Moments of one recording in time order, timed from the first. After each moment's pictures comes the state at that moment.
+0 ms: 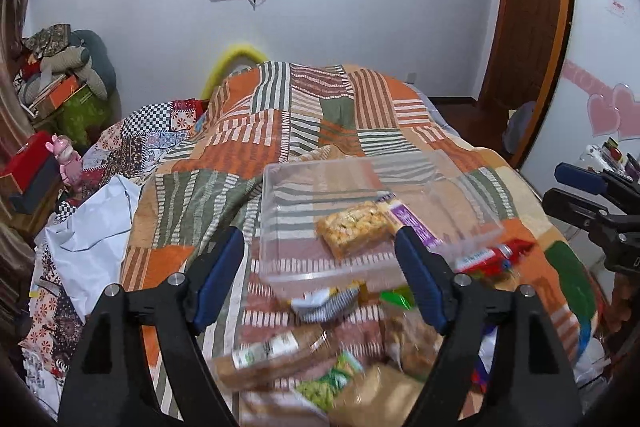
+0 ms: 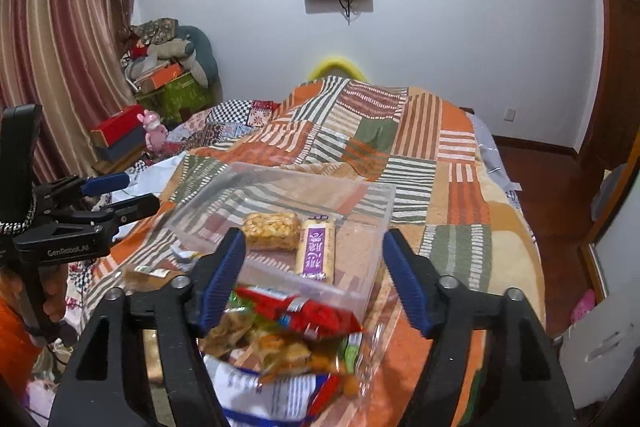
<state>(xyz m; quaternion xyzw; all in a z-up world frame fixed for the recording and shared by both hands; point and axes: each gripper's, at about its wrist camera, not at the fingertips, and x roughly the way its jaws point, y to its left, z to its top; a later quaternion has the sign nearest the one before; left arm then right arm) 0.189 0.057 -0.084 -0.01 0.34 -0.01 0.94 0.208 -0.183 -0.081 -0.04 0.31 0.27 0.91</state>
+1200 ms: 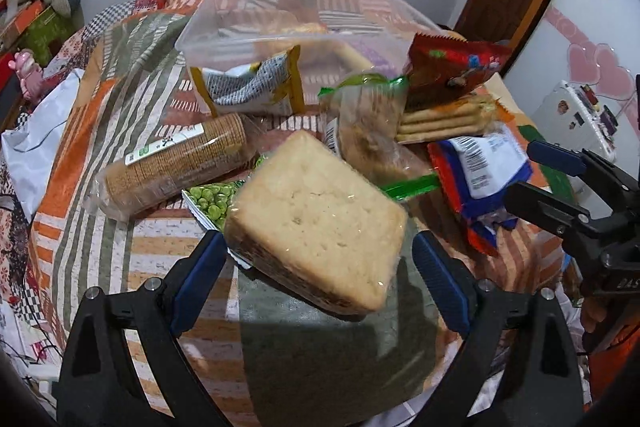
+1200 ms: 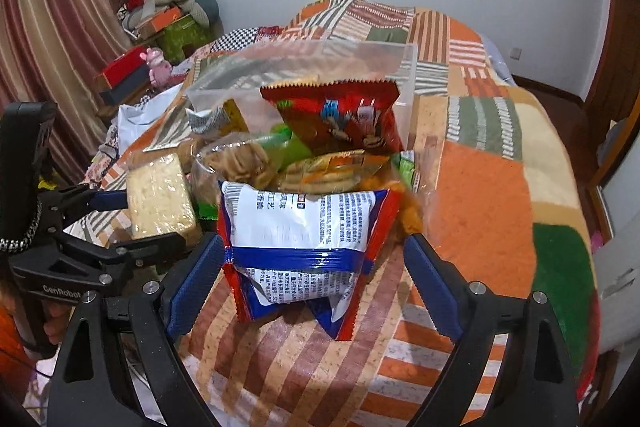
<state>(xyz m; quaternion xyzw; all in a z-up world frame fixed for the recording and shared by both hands) 0.123 0.017 -0.191 -0.05 0.48 -0.06 0.87 0.150 -0.179 -0.167 -0.05 0.41 0.26 0.87</state>
